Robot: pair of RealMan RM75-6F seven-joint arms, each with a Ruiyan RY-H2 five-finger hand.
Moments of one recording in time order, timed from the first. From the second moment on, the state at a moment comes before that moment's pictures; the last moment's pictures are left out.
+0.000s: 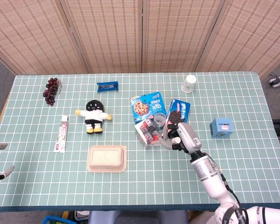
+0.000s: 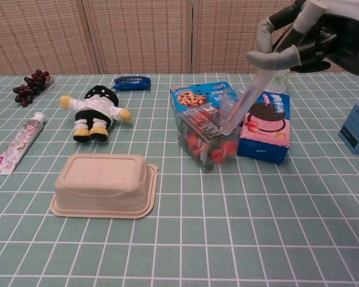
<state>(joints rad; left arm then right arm) -0.04 -1.02 -0.09 -1.67 1.48 1.57 -0.05 0.55 -1.37 0.29 -1.97 -1.16 1.14 0.08</state>
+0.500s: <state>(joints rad) -0.04 -1.01 -0.09 -1.67 1.47 1.57 -0.05 0.58 -1.36 0.38 -1.98 -1.08 1.21 0.00</state>
